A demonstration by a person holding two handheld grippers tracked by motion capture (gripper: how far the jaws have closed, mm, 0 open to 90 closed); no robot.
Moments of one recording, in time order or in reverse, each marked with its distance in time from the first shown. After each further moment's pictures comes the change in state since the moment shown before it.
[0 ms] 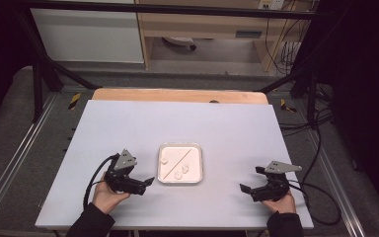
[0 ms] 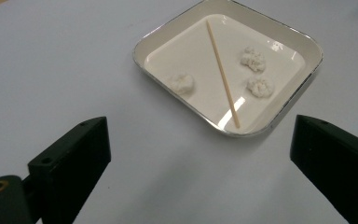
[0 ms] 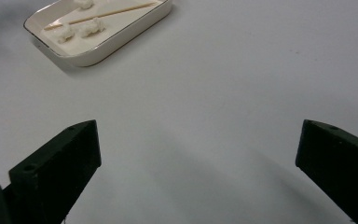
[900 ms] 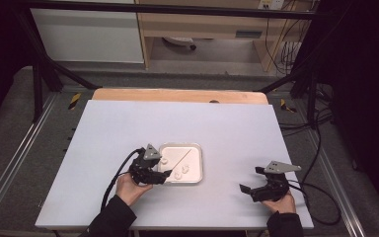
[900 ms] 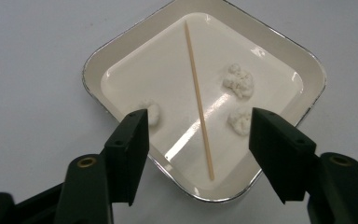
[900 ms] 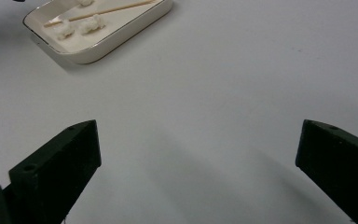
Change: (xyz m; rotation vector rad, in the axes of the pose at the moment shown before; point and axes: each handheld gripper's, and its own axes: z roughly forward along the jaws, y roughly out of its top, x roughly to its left) left arm -0.021 0.033 0.051 0.098 -0.018 -0.031; right arm 0.000 0.000 0.001 0.008 0.001 -0.007
